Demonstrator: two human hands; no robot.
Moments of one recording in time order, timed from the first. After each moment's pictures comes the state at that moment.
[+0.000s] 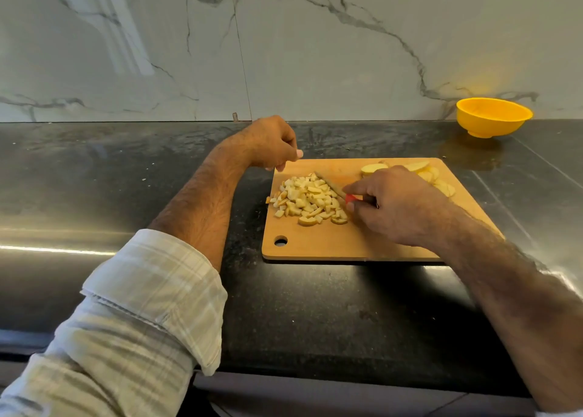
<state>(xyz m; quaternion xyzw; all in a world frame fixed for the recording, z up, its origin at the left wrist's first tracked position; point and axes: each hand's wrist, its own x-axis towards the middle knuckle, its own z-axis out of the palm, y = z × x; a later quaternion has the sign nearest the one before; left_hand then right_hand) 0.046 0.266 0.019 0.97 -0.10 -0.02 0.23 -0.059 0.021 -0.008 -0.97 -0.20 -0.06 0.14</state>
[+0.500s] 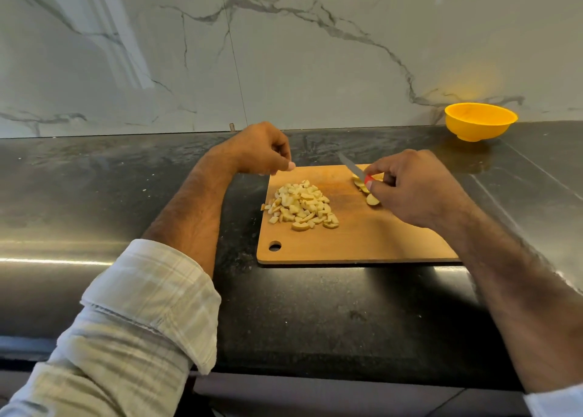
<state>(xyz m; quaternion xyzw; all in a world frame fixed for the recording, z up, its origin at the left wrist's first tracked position) 0.042 0.273 0.026 0.96 -0.15 -0.02 0.22 -0.043 -0.011 -0.004 -0.96 -0.12 -0.12 0.24</state>
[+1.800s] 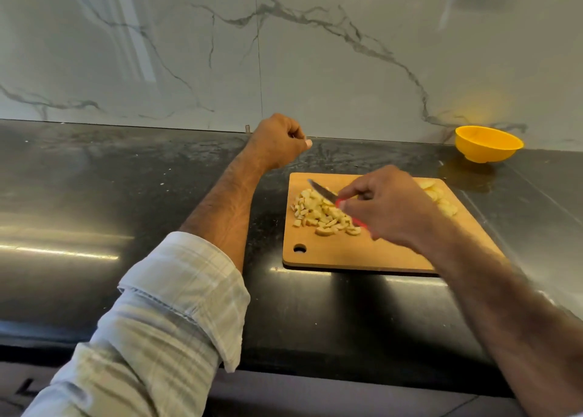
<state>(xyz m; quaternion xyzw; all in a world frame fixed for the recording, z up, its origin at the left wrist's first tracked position) 0.072 0.291 0.008 0.91 -0.12 0.15 0.37 -0.077 0.066 0.016 -0.94 -0.11 -0.04 0.33</state>
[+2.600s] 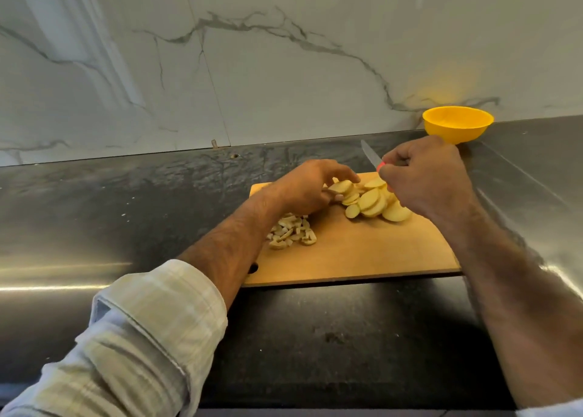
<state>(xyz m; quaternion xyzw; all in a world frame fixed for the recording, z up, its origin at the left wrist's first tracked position) 0.048 0.162 -0.015 0.92 -0.31 -0.04 0.24 -0.037 -0.041 0.011 -0.91 0.02 -0.23 0.35</state>
